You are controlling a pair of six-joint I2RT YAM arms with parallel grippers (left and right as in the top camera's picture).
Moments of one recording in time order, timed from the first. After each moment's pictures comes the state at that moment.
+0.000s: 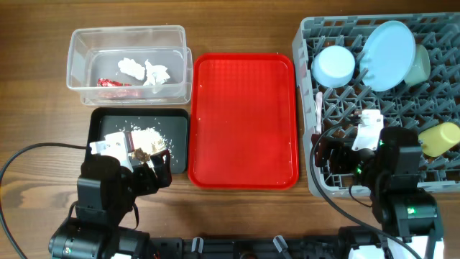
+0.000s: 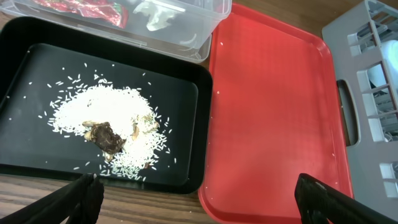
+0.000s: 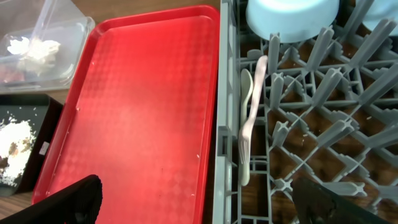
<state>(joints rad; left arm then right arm) -0.18 0.54 0.74 -0.93 0.04 -0.42 0.03 0.71 0.73 -0.77 -0.24 0.15</state>
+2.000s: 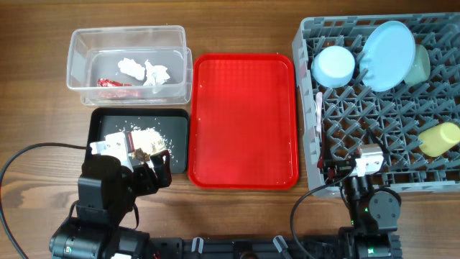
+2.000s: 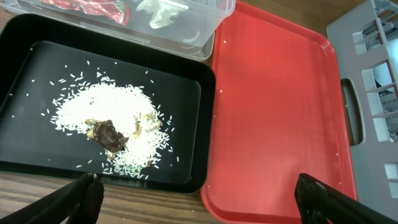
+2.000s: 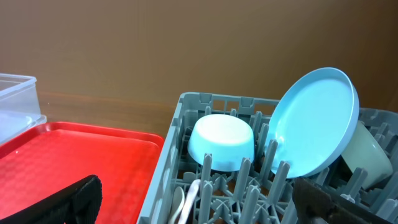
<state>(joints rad) -0.18 0.54 0.73 -0.94 0.03 -0.42 0.03 0.01 0.01 0.00 -0.04 -0.08</state>
